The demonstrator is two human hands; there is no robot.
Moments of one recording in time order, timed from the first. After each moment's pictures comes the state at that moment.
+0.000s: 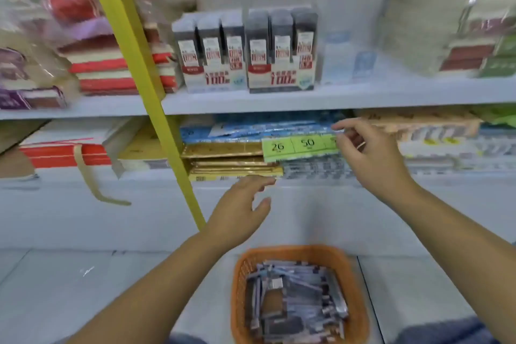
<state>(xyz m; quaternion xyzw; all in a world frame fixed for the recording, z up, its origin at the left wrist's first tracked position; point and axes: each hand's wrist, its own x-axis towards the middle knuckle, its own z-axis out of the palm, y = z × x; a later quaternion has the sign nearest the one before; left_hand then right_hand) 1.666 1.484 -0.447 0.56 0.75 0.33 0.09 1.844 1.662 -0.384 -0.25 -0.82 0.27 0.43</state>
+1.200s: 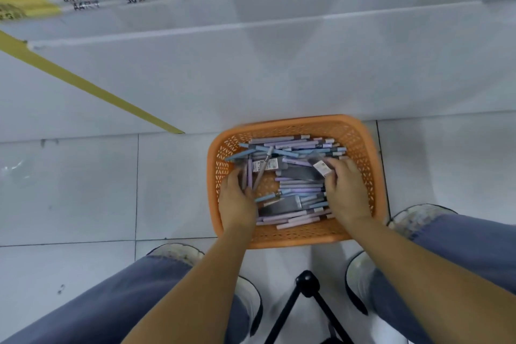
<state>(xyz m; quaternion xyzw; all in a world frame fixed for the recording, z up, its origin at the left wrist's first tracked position) 1.715 1.471 -0.780 0.13 0.89 0.28 0.33 1.876 1.608 -0.786 -0.52 -0.79 0.32 0.08</state>
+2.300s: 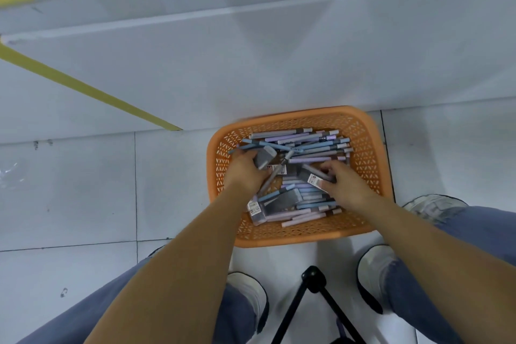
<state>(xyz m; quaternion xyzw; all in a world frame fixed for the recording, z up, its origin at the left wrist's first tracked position) 1.672 1.517 -0.795 0.31 0.85 0.13 0.41 1.876 1.623 -0.792 -0.49 -0.72 0.47 -0.14</state>
